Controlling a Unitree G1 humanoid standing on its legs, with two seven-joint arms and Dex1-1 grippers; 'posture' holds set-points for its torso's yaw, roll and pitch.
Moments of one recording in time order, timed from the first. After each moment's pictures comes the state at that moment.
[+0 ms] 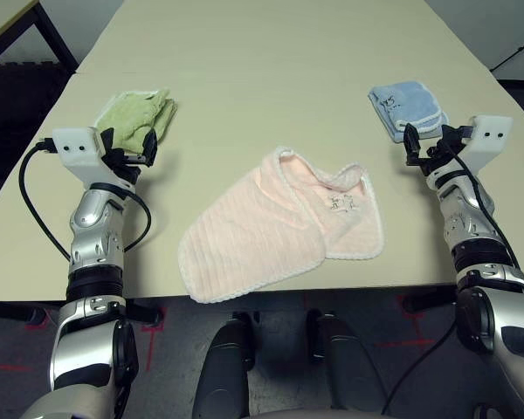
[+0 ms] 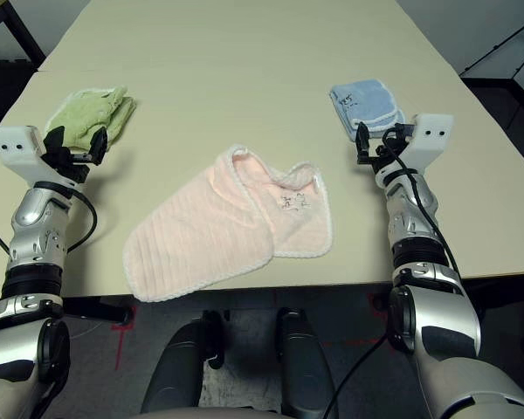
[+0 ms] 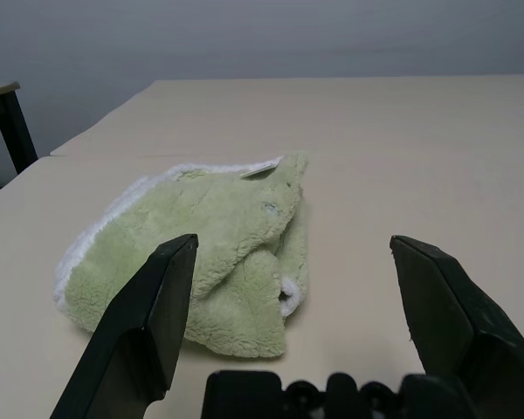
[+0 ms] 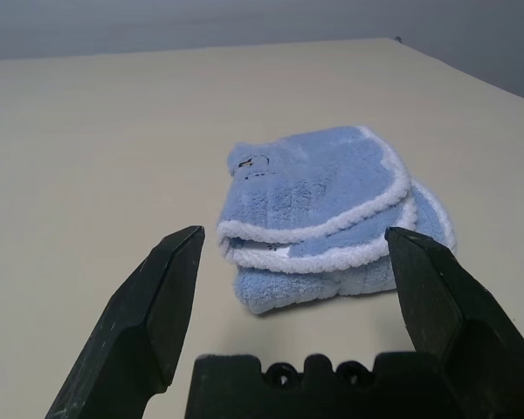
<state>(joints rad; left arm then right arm) -0.58 0.47 0.34 0.57 -0.27 -0.16 -0.34 -0.76 -0.38 -0.32 0.91 0.25 -0.27 0.33</state>
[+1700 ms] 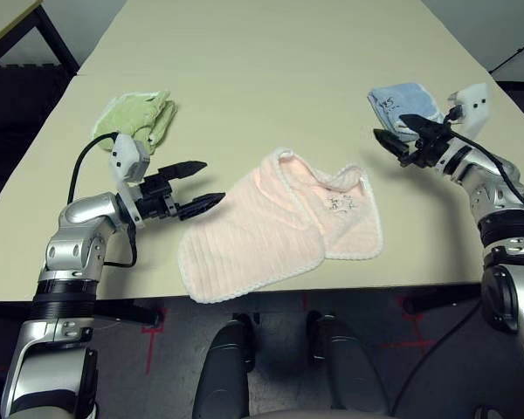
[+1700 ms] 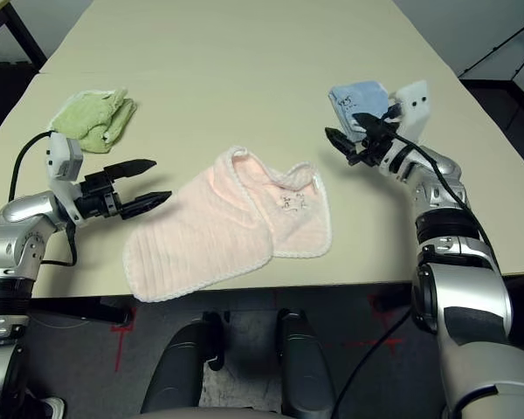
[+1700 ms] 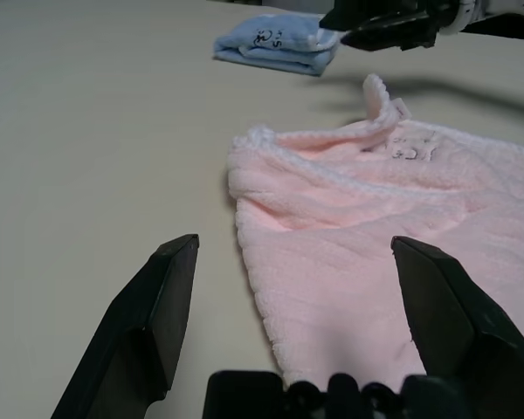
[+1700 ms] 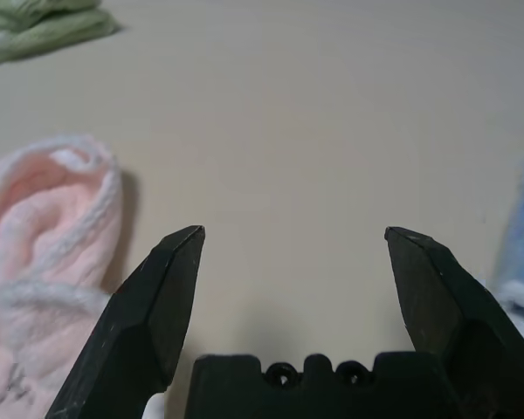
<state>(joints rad) -0.45 0.65 0.12 0.21 -0.44 0.15 -1.16 -0.92 -0.55 -0.10 0.94 0.19 -0.04 1.04</state>
